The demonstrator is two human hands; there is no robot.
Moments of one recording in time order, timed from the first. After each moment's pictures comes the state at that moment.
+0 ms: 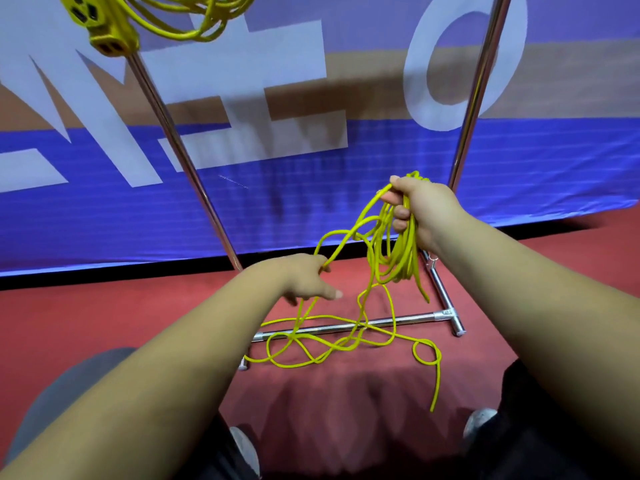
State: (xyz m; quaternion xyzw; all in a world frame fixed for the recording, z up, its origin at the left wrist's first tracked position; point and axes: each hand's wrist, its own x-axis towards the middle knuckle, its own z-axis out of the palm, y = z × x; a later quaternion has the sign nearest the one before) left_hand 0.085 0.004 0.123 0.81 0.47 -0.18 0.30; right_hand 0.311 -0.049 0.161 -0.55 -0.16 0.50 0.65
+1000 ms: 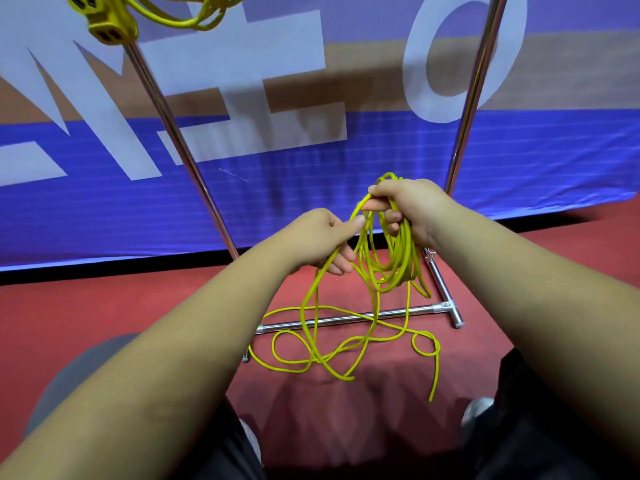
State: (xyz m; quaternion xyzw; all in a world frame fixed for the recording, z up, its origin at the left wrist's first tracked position) left_hand 0.109 -0.018 0.166 0.72 0.44 0.07 0.53; right_hand 0.299 -0.052 0.158 -0.61 -0.23 0.51 0.56
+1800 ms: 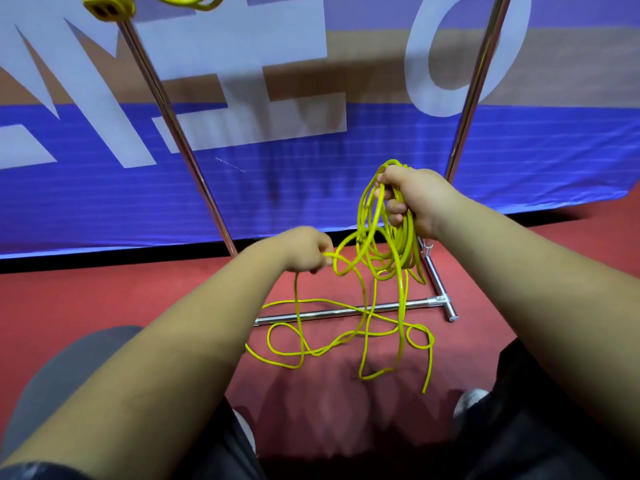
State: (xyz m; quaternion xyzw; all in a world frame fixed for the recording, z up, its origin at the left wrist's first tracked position) left_hand 0.086 0.026 0.108 0.88 0.40 -0.11 0.24; right_hand 0.302 -0.058 0.162 -0.60 -0.27 0.51 0.55
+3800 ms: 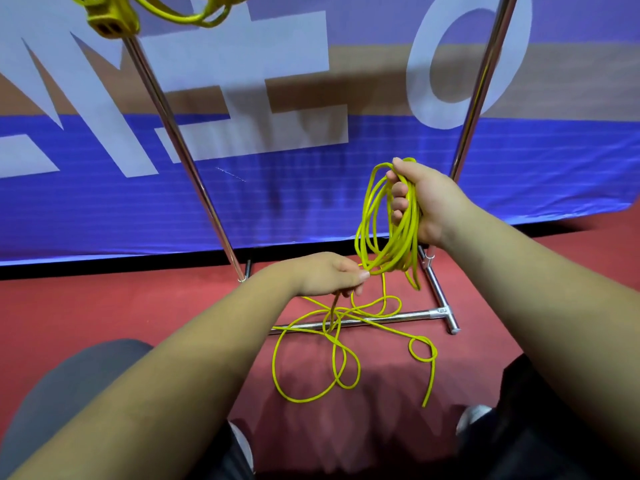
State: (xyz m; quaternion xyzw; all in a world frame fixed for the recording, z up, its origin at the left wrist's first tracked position) left_hand 0.102 0.001 0.096 0.83 0.29 -0.06 0.47; right_hand 0.310 -0.058 0.179 -0.51 -0.20 0.57 0.61
